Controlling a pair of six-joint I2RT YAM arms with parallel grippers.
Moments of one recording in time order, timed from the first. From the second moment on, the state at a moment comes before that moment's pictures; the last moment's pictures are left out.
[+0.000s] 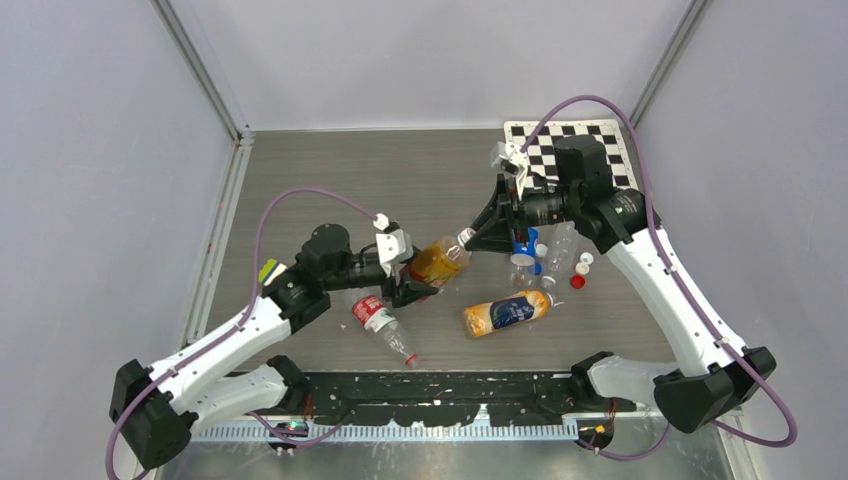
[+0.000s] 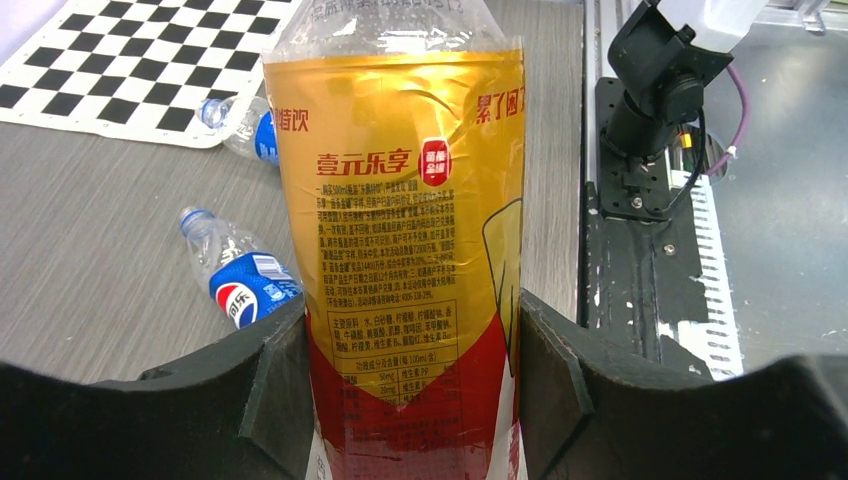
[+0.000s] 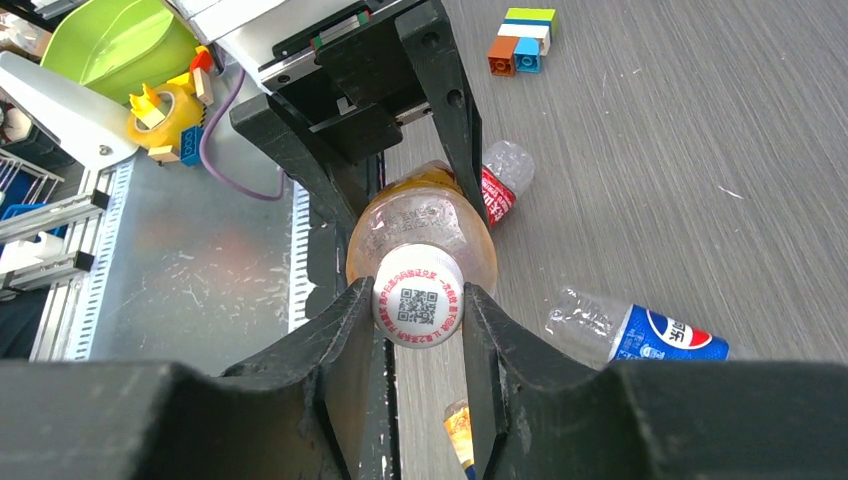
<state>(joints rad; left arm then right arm) -0.75 0.95 0.71 0.06 0.63 0.13 0.42 1.20 1.37 -0.73 -1.06 -0.22</state>
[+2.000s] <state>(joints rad) -1.06 1.05 0.63 0.20 -0.04 0.09 0.43 1.05 1.12 -0.33 -0.61 0.55</state>
